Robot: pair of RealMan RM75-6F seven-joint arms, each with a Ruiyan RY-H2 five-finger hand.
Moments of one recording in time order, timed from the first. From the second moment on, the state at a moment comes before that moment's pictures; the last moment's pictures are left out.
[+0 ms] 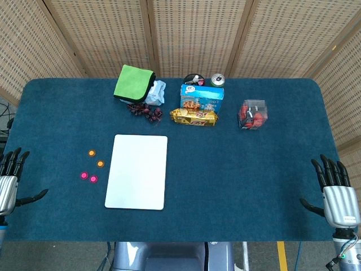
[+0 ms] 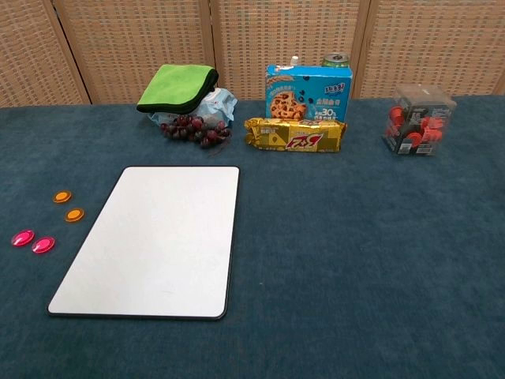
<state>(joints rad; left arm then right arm) -0.11 -1.20 -0.07 -1.52 1.44 1.47 0.13 0.07 -1.20 0.09 -1.53 -1.54 1.57 -0.09</state>
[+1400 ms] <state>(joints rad) -0.33 -1.25 -0.04 -1.36 1.44 1.05 -0.06 0.07 -1.18 0.08 -1.56 -1.51 1.53 -0.09</state>
